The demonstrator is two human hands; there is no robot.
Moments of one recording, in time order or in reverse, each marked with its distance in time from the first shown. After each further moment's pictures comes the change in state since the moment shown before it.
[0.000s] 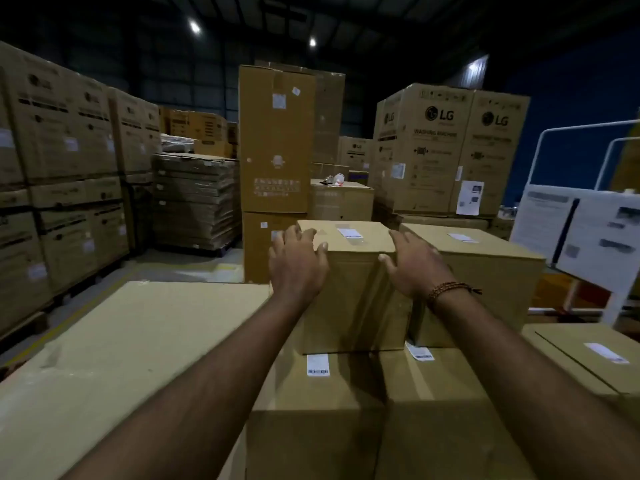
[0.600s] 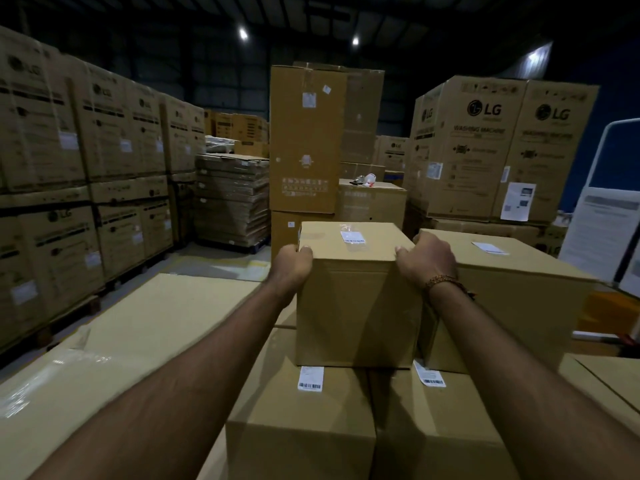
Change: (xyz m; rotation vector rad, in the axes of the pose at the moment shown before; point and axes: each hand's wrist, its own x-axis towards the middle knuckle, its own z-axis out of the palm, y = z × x) left_hand 0.027 0.000 0.025 -0.716 -0.288 -0.609; right_hand 0.072 0.034 0.031 0.393 0.119 0.314
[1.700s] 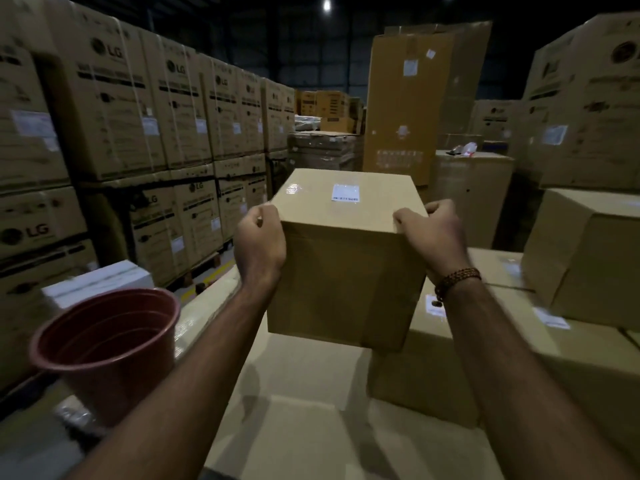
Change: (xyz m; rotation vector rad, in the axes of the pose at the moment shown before) left_hand -0.231 -0.045 -0.279 -0.023 0.661 0.272; right_hand -0.274 -0.162 -0.005 0.675 -0.267 -0.029
